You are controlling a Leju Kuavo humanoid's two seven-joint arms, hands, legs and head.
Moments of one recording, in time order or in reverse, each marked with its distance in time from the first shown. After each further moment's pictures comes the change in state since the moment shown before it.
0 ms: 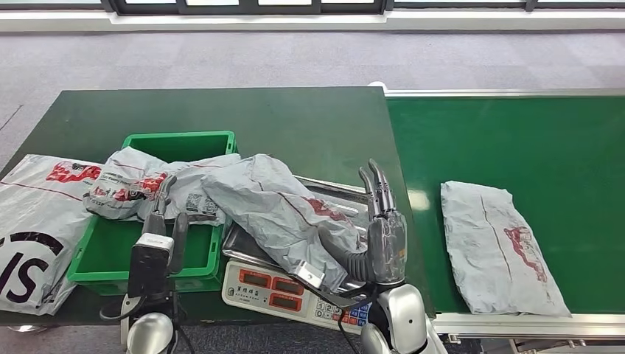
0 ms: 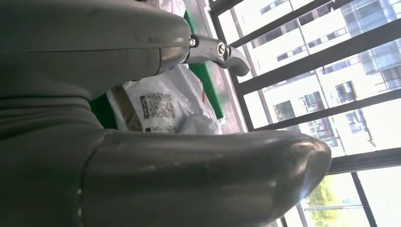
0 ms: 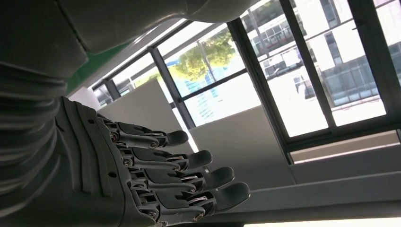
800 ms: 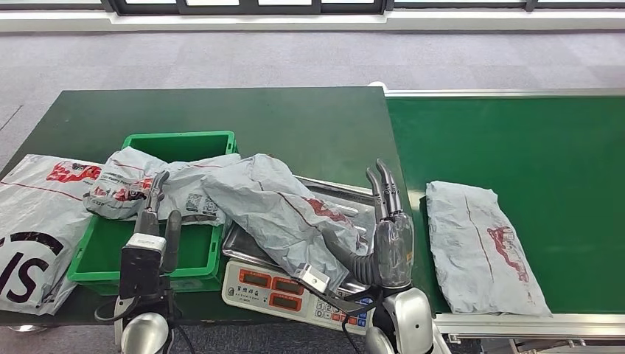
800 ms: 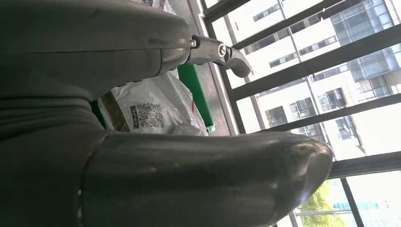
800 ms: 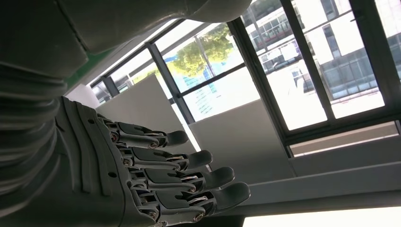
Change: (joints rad) left arm 0.004 0.000 0.000 -0.042 0.000 0.000 0.001; right arm 0.019 -0.013 0.000 -0.048 -0.002 0.000 -0.002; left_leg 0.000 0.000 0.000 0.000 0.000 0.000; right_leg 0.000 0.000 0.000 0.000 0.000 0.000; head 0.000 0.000
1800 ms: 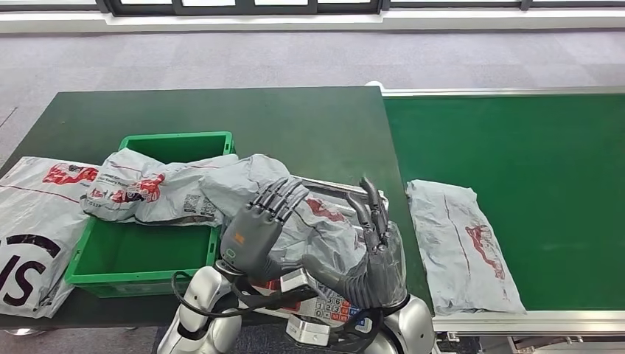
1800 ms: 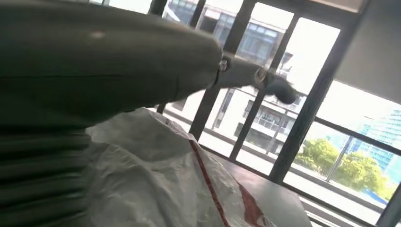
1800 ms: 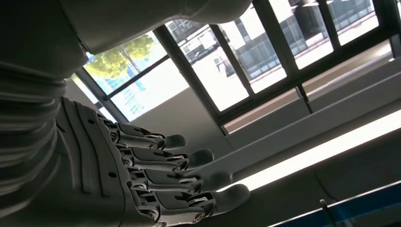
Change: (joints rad) left arm -0.176 0.077 -0.382 0.272 -0.707 0.188 0.074; right arm 0.034 0.039 -0.005 -0.040 -0.255 -0.089 -0.477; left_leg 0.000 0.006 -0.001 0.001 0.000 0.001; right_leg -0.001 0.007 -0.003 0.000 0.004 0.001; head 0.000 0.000
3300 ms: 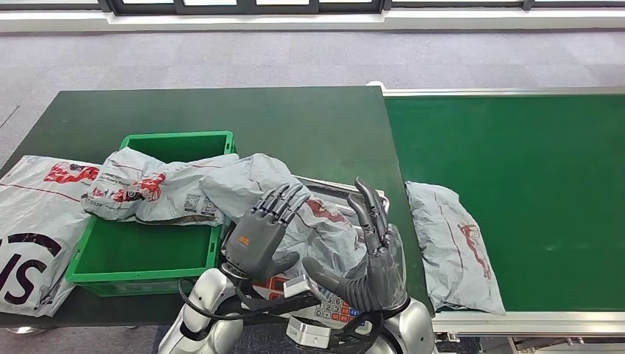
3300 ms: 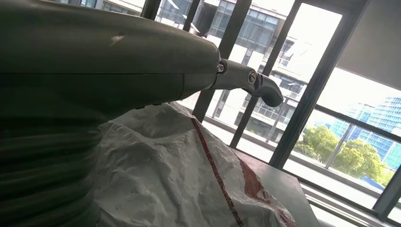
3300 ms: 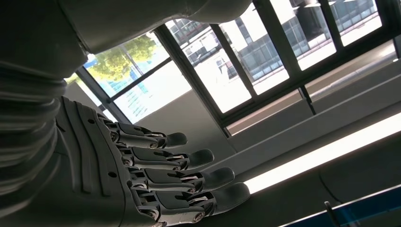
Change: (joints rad) left arm -0.018 0.054 -0.085 0.030 0.052 -0.001 0.018; right arm 0.016 0.005 -0.004 -0.008 -0.005 0.000 0.001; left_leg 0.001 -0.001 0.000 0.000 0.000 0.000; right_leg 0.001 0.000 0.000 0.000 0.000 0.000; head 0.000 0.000
